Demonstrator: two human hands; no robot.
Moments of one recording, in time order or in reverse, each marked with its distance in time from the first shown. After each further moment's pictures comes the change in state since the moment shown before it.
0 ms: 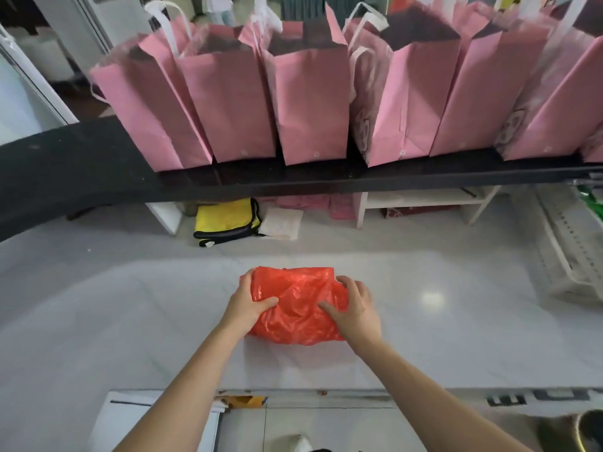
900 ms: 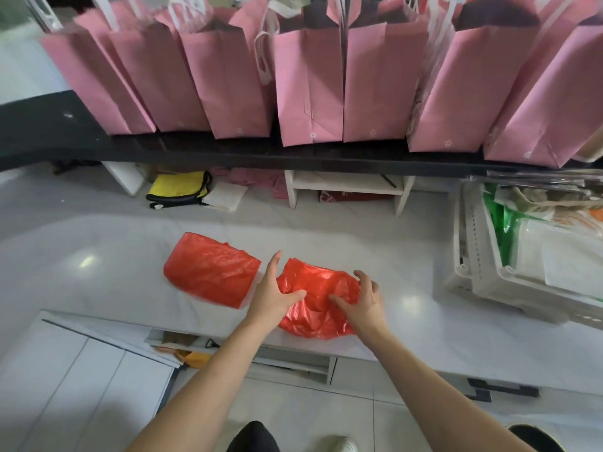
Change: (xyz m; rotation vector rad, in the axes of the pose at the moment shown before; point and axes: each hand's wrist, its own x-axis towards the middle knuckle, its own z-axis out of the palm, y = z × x) left_hand -0.125 0.145 0.277 -0.074 0.135 0.096; right_hand -0.006 0.207 -0.196 0.143 -0.155 0.126
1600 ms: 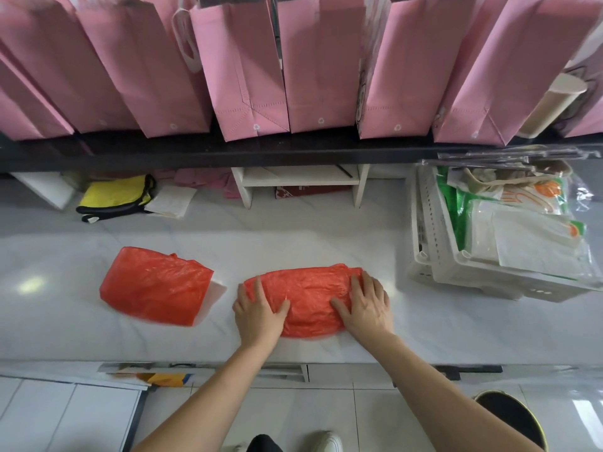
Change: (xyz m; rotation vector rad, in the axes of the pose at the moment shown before) left_hand 0.028 -0.041 0.099 0.558 0.112 -0.104; right_hand 0.021 0.067 -0.050 -0.672 0.041 -0.078
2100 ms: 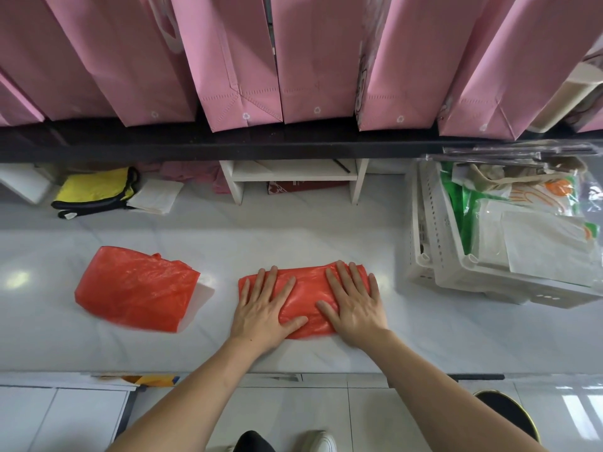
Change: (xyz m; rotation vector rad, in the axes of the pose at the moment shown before) left_hand 0.034 -0.011 0.022 0.464 -0.126 0.537; right_hand 0.024 0.008 0.018 -0.119 0.000 -0.244
